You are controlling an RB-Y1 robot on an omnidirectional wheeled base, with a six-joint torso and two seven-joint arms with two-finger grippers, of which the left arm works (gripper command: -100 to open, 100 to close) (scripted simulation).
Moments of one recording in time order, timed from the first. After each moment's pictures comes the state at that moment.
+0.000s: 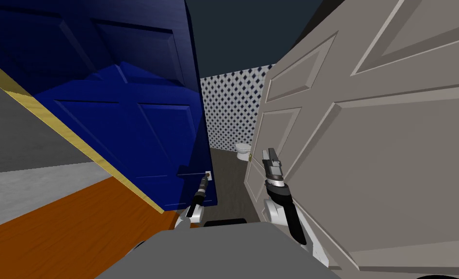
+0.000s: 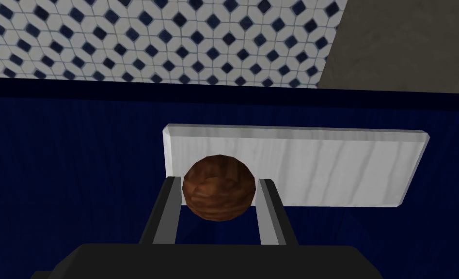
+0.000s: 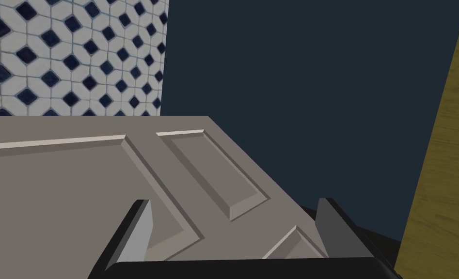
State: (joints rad) arm -0.24 0.04 -0.05 -0.51 0.12 -0.85 -0.03
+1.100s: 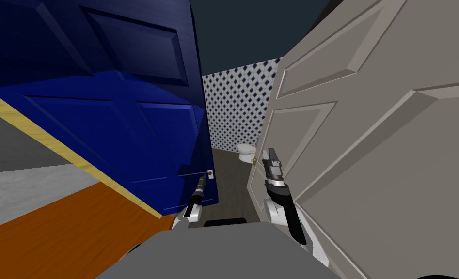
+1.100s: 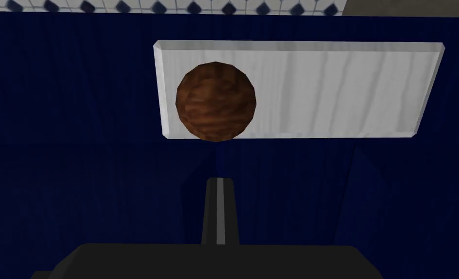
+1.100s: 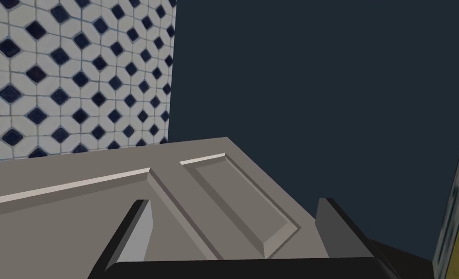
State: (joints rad) arm -0.23 0.06 -0.02 -0.53 0.14 -0.84 -0.06
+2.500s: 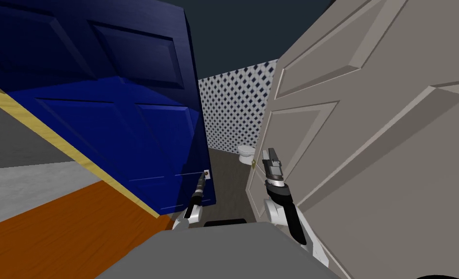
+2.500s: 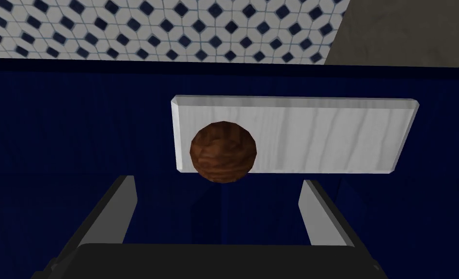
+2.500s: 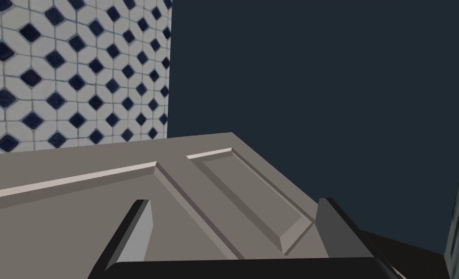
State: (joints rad) arm -0.22 0.05 0.01 -0.53 0.16 -0.85 -0.09
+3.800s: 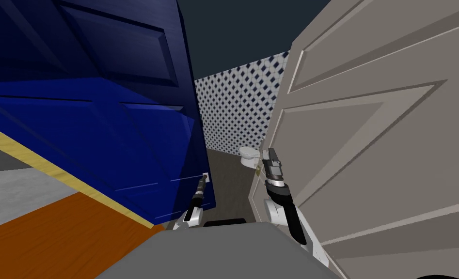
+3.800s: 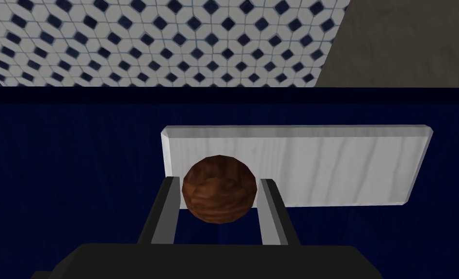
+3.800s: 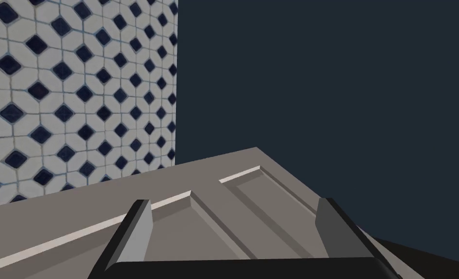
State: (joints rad) arm -0.16 0.03 0.00 -0.60 0.15 -0.81 -0.11
